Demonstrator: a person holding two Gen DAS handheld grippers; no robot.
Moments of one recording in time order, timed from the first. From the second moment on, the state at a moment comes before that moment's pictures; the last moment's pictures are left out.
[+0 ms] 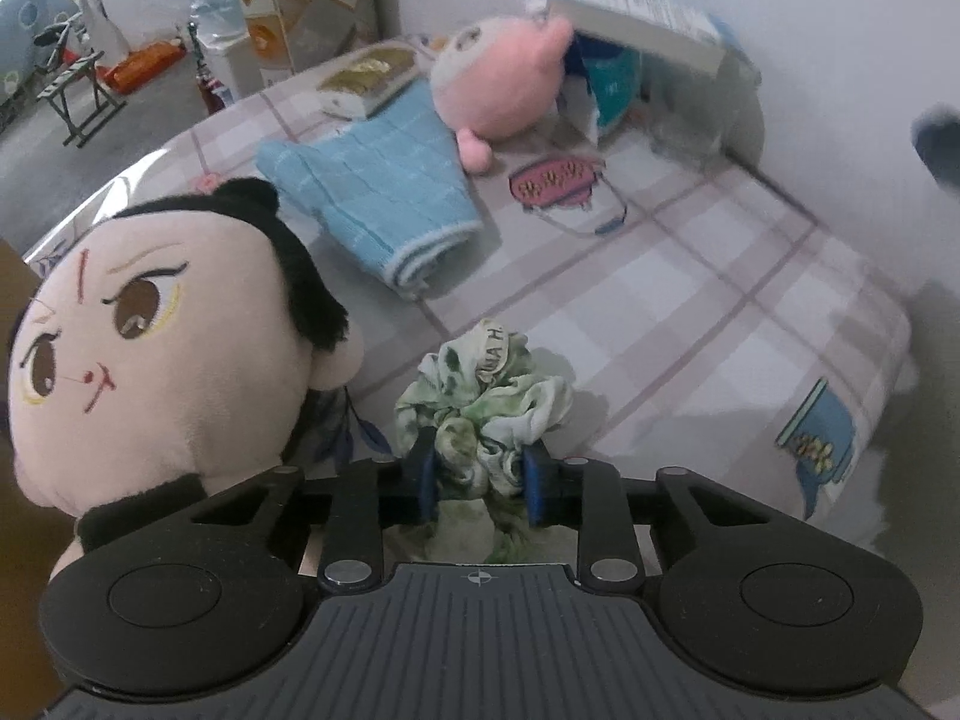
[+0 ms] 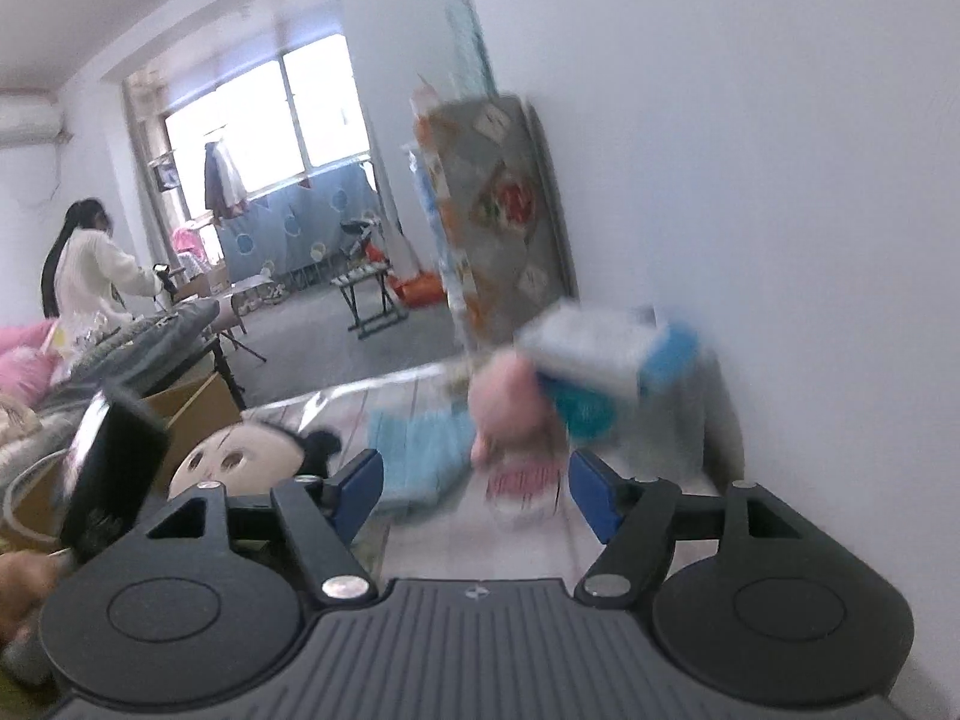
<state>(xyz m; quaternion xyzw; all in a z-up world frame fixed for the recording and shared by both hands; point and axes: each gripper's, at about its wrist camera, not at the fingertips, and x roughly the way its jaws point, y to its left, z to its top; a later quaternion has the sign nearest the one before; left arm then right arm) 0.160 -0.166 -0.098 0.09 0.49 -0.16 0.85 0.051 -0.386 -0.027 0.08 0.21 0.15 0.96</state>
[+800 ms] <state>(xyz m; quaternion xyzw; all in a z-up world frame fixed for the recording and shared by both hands) 0.162 -0.120 -0.060 0.00 0.44 -0.17 0.88 0.196 -0.299 -0.097 -0.35 0.22 -0.01 0.91</state>
